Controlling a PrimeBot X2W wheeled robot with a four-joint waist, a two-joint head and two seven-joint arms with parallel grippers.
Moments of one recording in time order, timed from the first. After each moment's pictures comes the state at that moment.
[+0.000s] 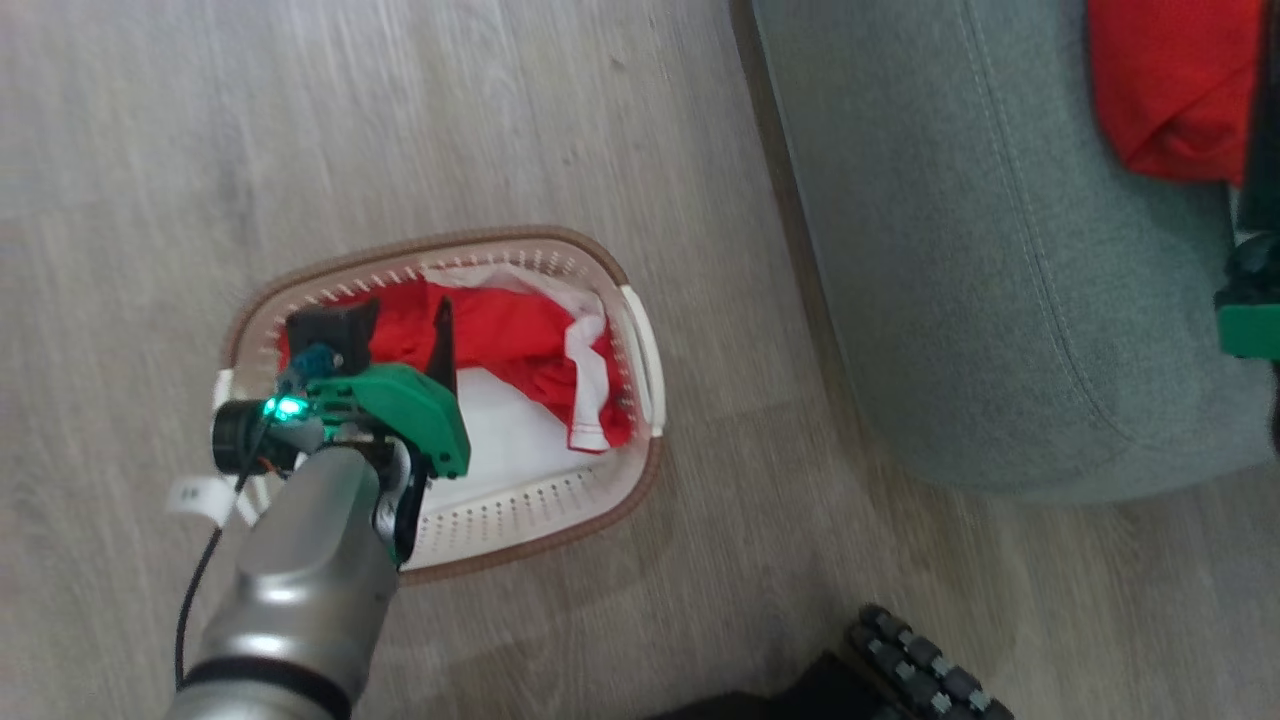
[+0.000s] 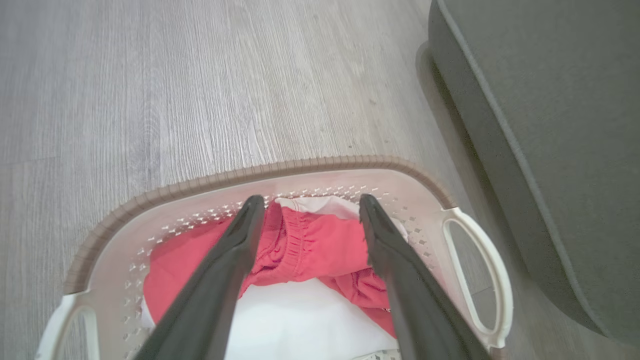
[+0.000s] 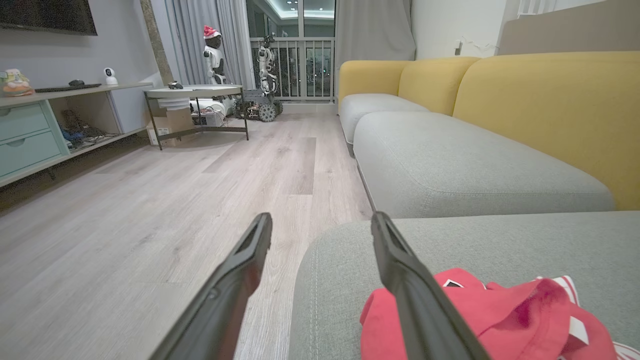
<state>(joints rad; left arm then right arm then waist) -0.63 0.04 -0.35 0.96 -0.33 0.04 -0.25 -0.39 -0.42 0.01 -0.07 0.55 0.13 -0.26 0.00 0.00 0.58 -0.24</state>
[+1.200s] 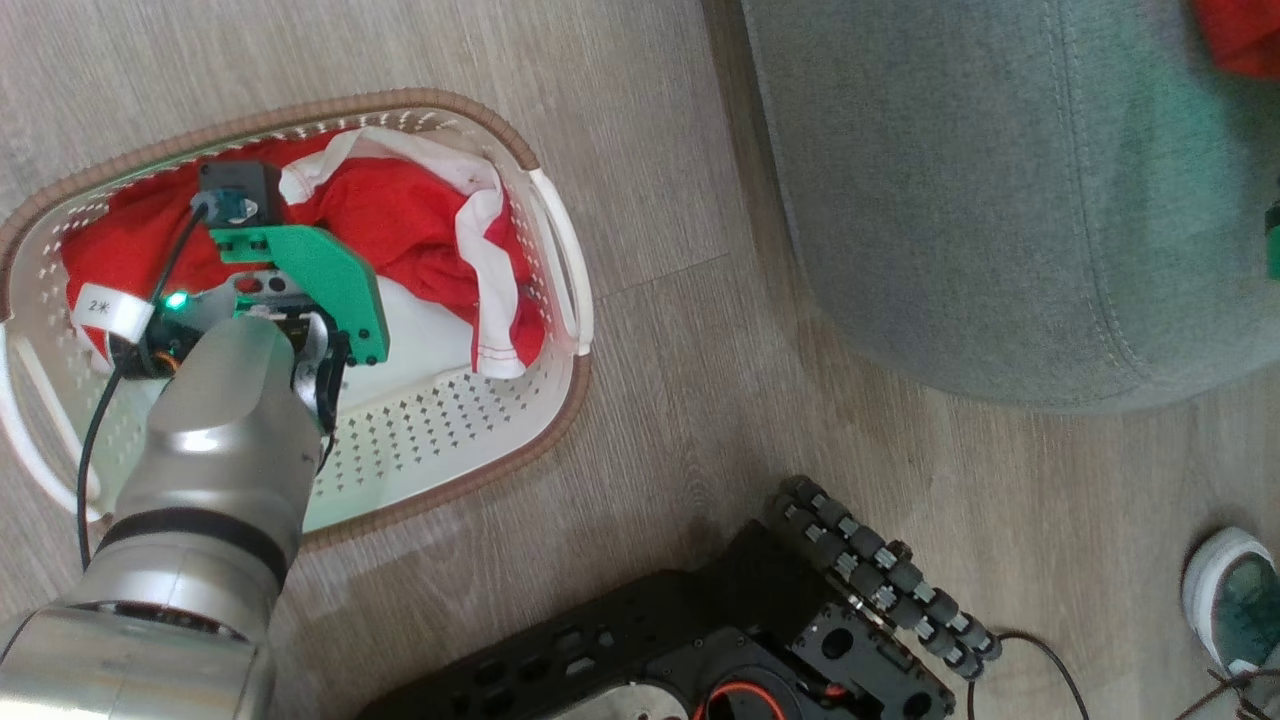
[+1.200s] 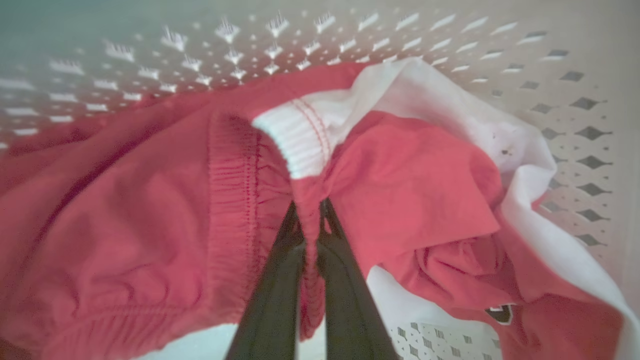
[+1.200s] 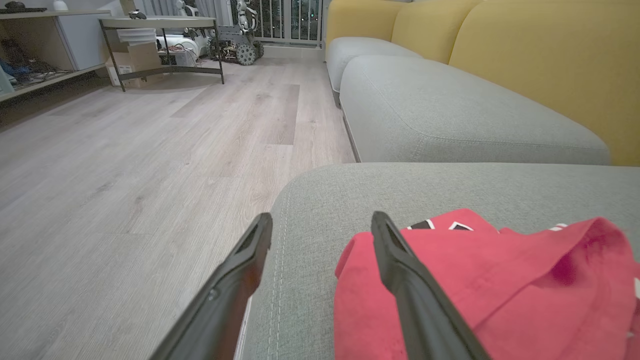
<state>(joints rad) -0.97 0.09 -0.36 1.30 -0.37 0.06 -0.05 -0.51 -0.40 -0.01 -0.12 0.58 0.13 -0.26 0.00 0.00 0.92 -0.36</state>
